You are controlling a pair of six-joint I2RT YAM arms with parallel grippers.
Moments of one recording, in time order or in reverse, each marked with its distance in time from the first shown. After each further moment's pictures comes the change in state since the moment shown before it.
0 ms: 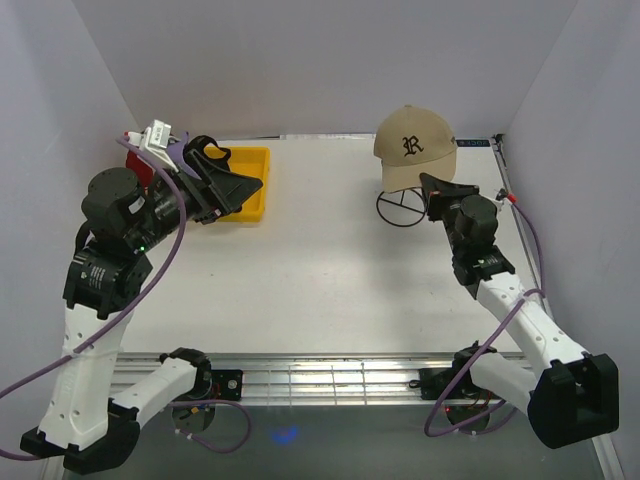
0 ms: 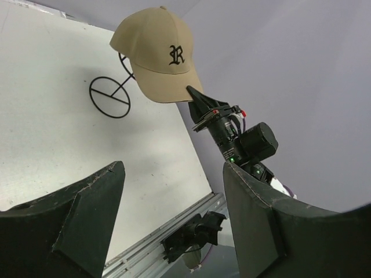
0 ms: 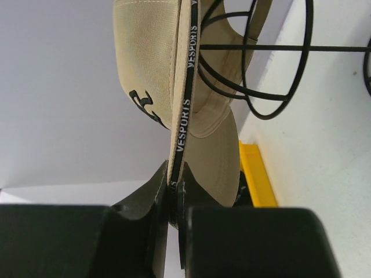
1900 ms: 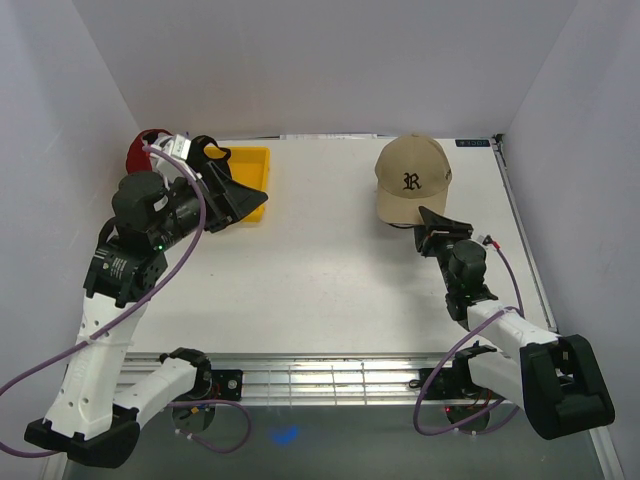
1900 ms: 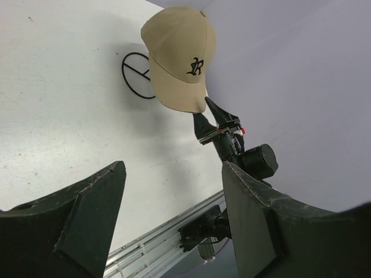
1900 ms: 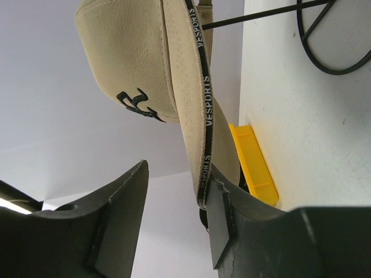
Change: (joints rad) left arm -0.004 0.000 -0.143 -0.011 -0.041 0.024; right arm -0.039 0.037 -0.441 0.474 -0.059 0.256
